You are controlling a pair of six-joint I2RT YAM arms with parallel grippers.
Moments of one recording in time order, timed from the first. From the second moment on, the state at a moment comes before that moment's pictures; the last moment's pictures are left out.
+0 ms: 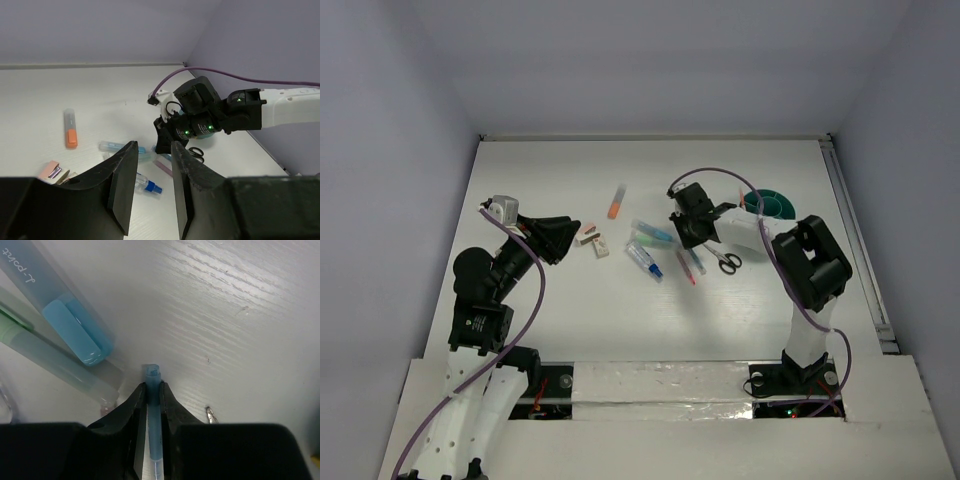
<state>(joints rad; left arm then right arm) -0.16 0.52 0.62 0.00 0.45 -0.47 0.58 1.90 1.22 -0.33 0.13 0.12</state>
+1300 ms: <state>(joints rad) -0.19 0.49 0.62 0.00 0.44 -0.47 0.38 1.49 0.82 0.56 0.72 -0.07</state>
